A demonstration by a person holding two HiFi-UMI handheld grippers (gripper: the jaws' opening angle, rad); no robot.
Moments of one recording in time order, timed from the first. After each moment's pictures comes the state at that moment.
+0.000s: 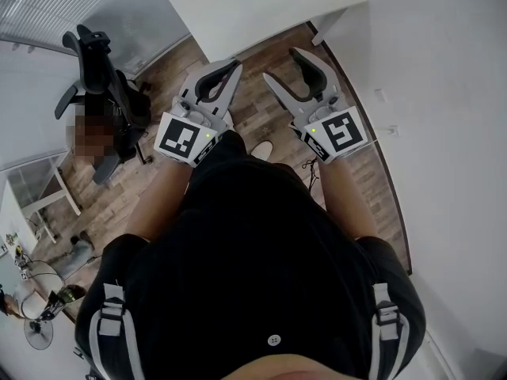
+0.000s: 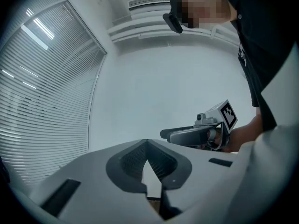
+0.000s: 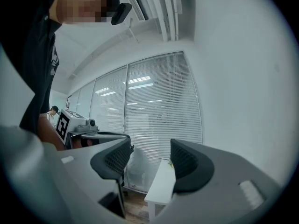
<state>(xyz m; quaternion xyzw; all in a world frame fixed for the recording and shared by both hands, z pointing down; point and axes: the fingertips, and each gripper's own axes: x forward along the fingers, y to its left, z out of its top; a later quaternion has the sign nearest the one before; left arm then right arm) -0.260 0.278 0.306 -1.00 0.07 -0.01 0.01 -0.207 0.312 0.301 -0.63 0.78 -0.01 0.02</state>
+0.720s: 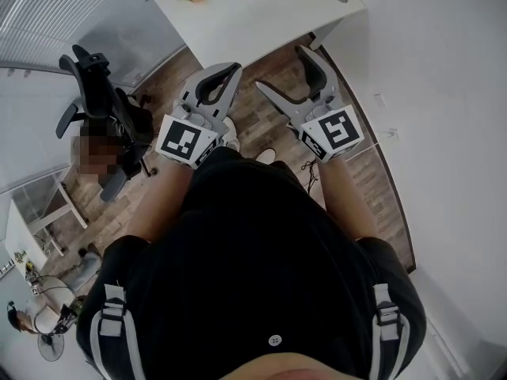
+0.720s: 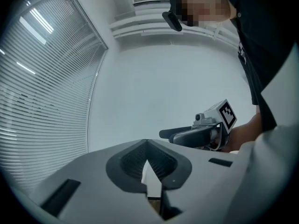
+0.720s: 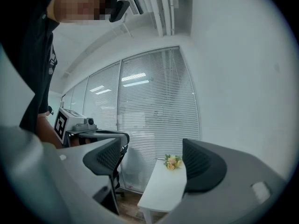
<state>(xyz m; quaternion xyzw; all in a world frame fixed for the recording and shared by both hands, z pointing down) -0.233 0.212 0.301 -1.00 0.04 -0.02 0.01 -0.181 0.242 0.300 -0.65 0.76 -0.03 0.02</state>
